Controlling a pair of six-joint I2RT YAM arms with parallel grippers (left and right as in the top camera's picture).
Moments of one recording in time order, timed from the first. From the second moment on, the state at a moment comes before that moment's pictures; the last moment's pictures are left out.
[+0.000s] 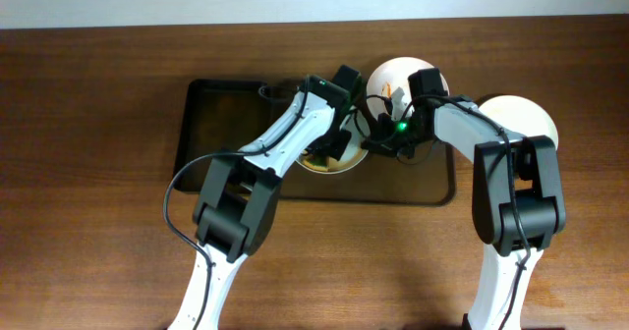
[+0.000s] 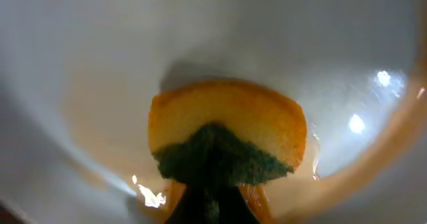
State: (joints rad) left arm -0.57 2.39 1.99 -1.10 -0.09 -0.11; right arm 0.12 2.16 1.40 -0.57 -0.65 0.36
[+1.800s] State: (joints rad) left arm -0.29 2.39 2.64 -1.37 0.03 -0.18; right arm 0.39 1.75 1.54 -1.11 0.44 0.57
